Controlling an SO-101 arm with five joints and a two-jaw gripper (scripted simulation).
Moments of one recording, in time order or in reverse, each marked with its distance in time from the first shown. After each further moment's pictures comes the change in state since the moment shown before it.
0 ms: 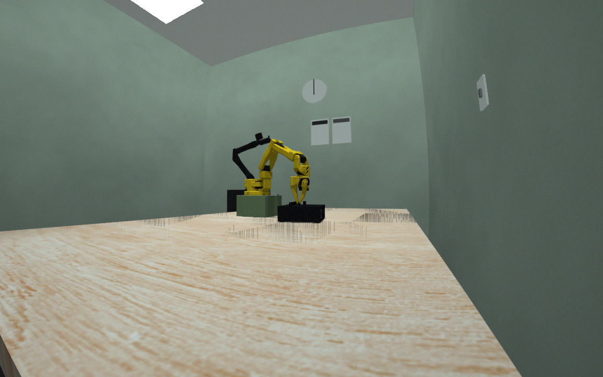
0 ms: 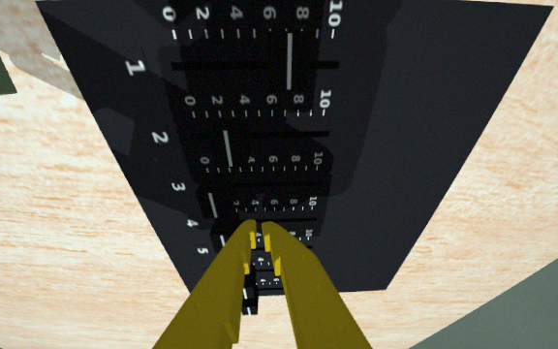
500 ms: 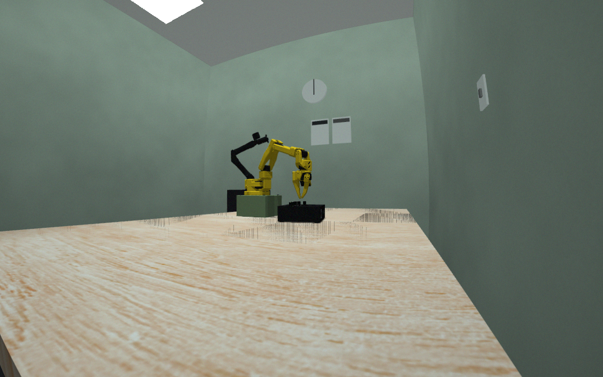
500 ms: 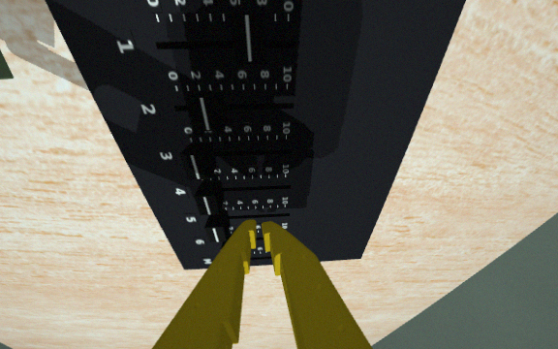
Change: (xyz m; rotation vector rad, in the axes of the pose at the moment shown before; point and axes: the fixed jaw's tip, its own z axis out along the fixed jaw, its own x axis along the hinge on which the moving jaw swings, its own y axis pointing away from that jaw) arm 0.006 -0.010 -0.019 0.028 0.017 0.000
